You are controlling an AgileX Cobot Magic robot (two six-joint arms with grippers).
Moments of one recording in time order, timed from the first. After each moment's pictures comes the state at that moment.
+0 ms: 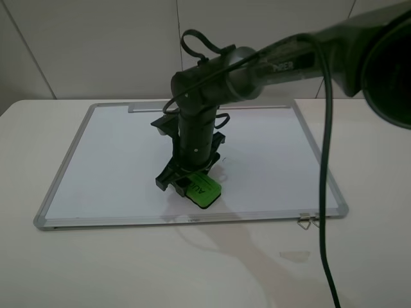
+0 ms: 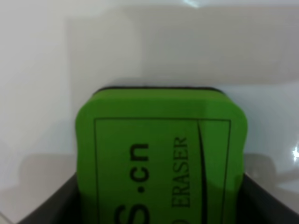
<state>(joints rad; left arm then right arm) -0.13 -0.01 -0.50 0.00 1.06 -0.04 0.72 2.31 -1.61 -0.01 0.91 -0.05</state>
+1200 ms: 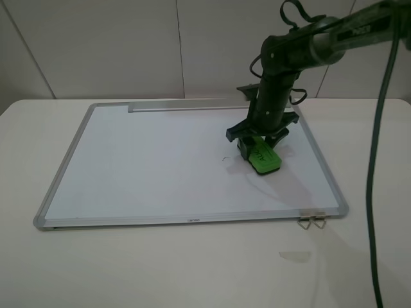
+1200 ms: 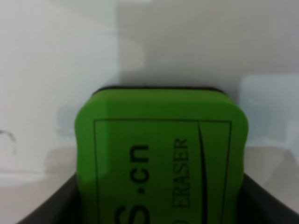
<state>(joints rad) -0.13 -0.01 -0.50 0.00 1.06 -0.04 0.38 2.26 -1.60 0.00 0.96 0.00</state>
